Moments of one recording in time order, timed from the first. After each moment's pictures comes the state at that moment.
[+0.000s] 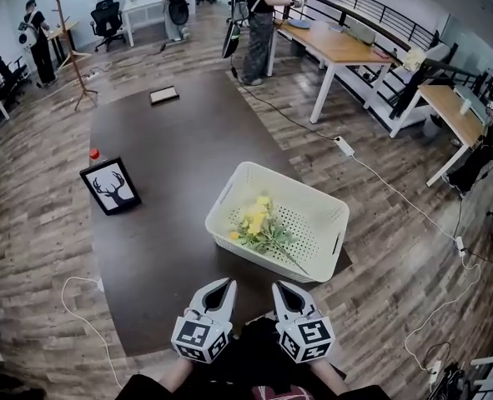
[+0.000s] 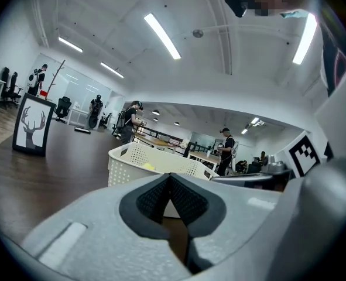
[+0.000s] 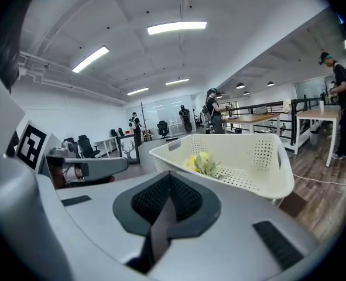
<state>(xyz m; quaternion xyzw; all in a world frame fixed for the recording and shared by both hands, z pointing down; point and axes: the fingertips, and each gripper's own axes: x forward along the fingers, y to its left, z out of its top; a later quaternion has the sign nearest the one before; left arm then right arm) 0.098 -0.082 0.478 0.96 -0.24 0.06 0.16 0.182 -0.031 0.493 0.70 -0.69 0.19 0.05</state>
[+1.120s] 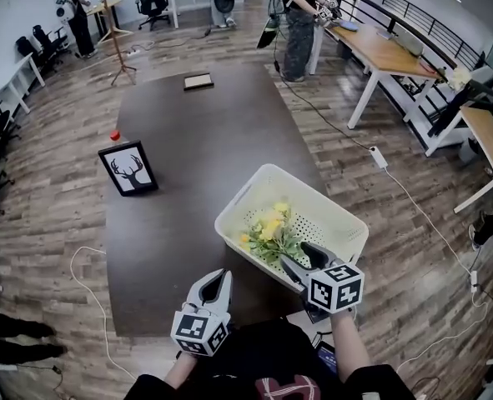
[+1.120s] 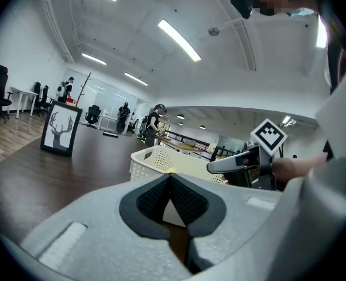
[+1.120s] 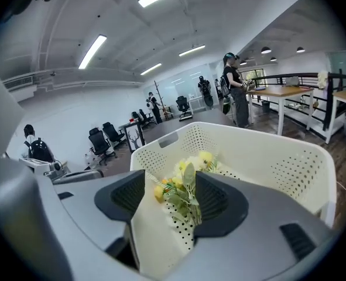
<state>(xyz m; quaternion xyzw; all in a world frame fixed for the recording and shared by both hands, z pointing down) 0.102 -0.119 0.487 0.91 -0.37 0.05 0.17 0.262 -0.125 0.501 0.56 -0.76 0.29 0.12</state>
